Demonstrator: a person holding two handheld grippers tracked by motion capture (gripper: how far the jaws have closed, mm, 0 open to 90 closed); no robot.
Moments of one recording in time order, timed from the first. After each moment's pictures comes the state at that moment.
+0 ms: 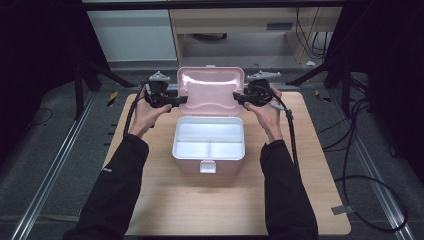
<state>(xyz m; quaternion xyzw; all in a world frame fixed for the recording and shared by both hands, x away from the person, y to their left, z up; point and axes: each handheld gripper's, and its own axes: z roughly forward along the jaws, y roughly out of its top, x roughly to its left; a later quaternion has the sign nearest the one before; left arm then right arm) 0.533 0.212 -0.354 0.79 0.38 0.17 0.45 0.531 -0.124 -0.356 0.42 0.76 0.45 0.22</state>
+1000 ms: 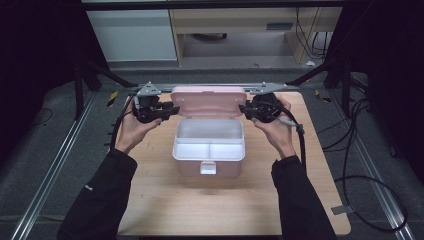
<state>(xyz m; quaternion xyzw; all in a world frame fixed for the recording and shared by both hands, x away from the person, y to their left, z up) 0.464 0.224 -0.341 0.81 0.34 0.19 0.44 0.456 -0.132 -0.334 0.36 0.79 0.43 0.24</state>
